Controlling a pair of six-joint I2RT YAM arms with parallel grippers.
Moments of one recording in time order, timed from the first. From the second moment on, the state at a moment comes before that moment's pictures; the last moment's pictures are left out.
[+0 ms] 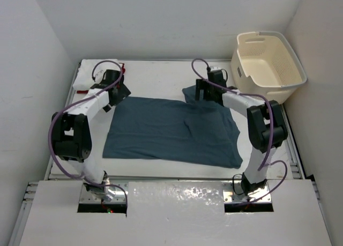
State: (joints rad) left arm -0.10 1.65 1.17 -0.52 -0.34 -0.79; right arm 0.31 1.84 1.11 -0.08 0.11 0.27
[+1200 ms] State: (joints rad) left arm -0.10 2.18 1.60 -0.51 -0.47 -0.65; right arm 0.19 2.52 2.05 -0.30 0.15 0.10
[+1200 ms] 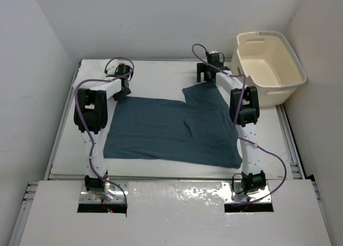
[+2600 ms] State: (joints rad) left arm -0.13 1.95 1.41 -0.48 -0.49 -0.63; right arm 0.20 2.02 1.41 -0.16 0.15 0.08
